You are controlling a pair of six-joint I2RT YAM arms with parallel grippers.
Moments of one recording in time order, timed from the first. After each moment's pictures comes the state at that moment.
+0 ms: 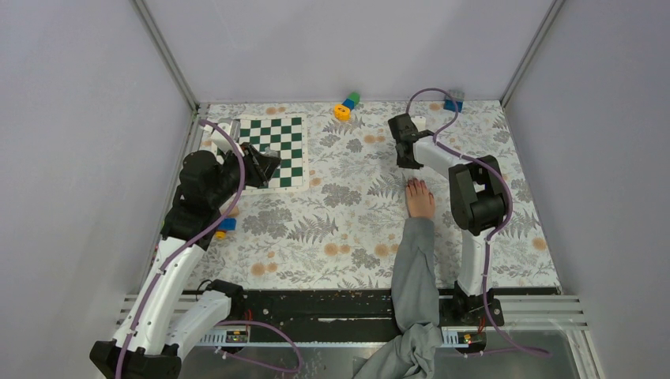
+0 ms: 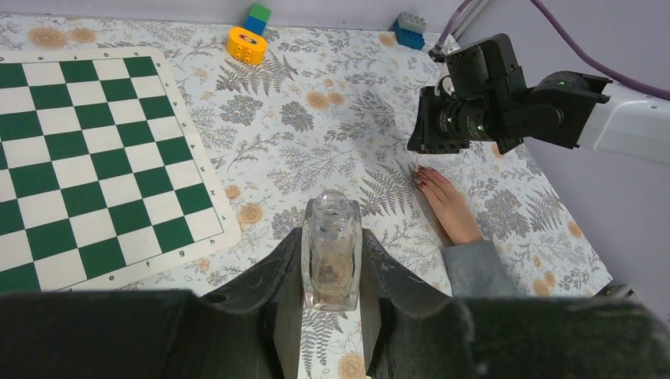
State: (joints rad) left arm -0.26 0.83 0.93 -0.28 0.28 -0.37; right arm 0.35 2.05 1.48 -0.52 0.44 0.42
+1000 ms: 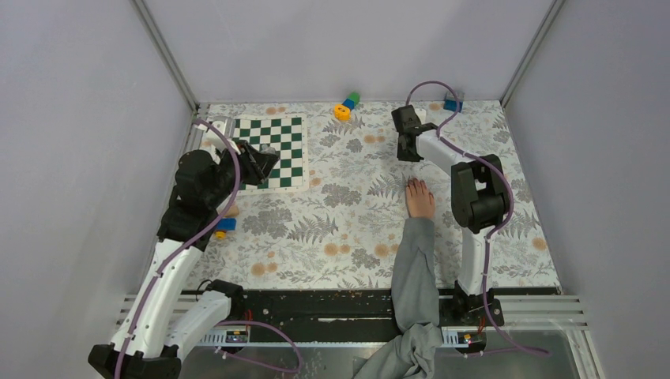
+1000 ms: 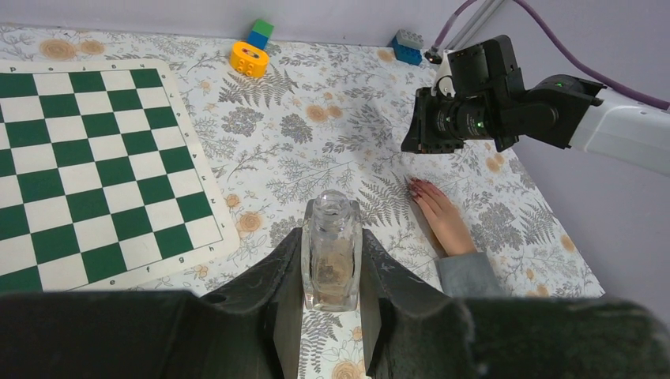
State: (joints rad) left arm -0.26 0.83 0.96 -0.29 0.26 -0.39; right arm 0.32 2.07 1.57 -0.55 0.37 0.37
